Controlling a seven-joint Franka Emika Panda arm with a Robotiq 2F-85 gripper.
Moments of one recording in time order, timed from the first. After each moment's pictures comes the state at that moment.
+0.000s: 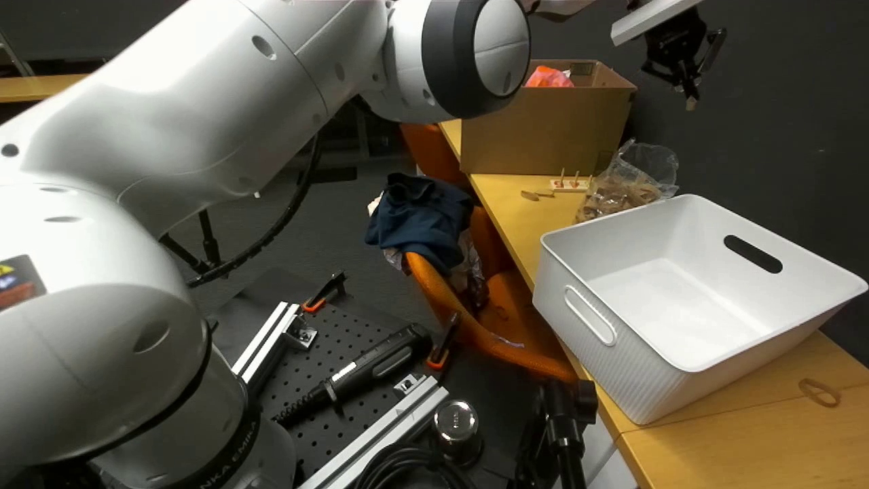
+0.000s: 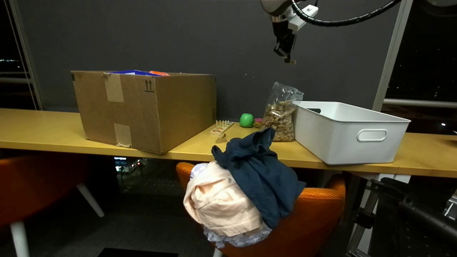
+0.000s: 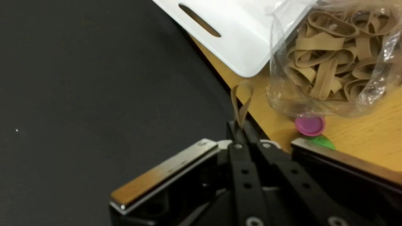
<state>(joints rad) -0.20 1.11 -0.31 -0.43 -0.31 1.76 -0.19</state>
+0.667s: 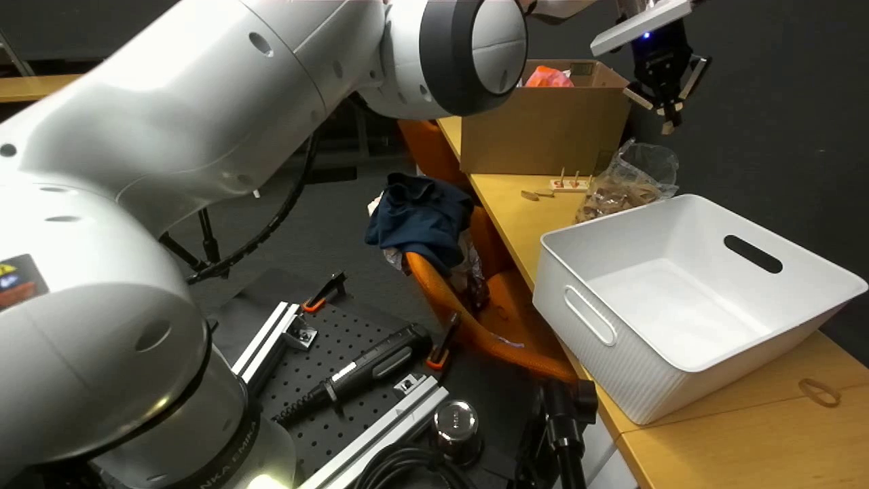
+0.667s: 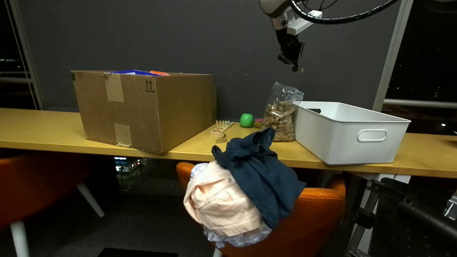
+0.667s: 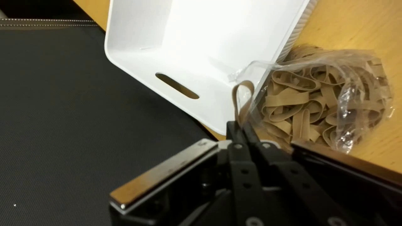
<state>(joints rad) -0.20 1.10 -0.29 -0.46 -0.30 1.58 -0.04</state>
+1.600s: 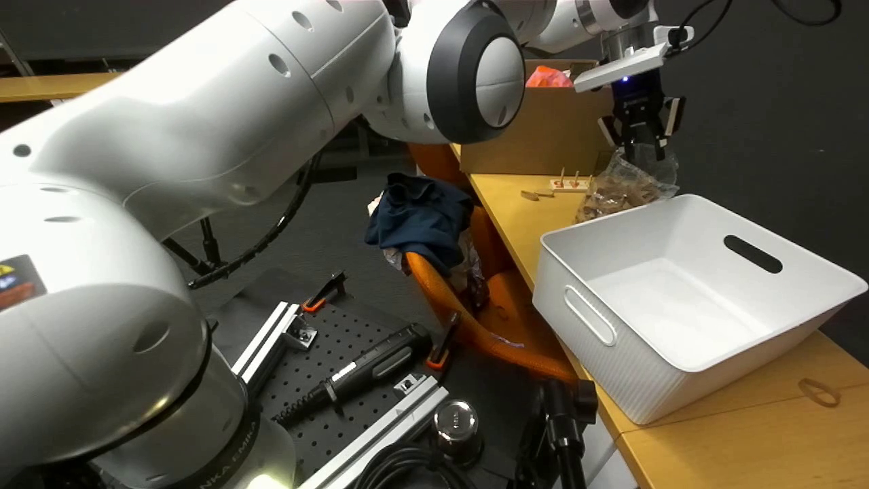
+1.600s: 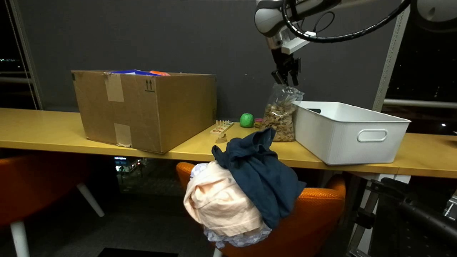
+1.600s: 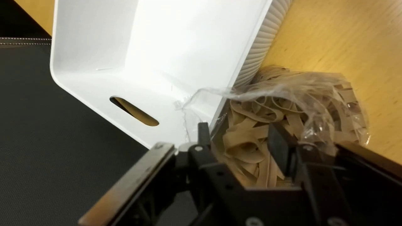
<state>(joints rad) -0.20 1.18 -0.25 -0.45 -0.27 1.57 0.00</state>
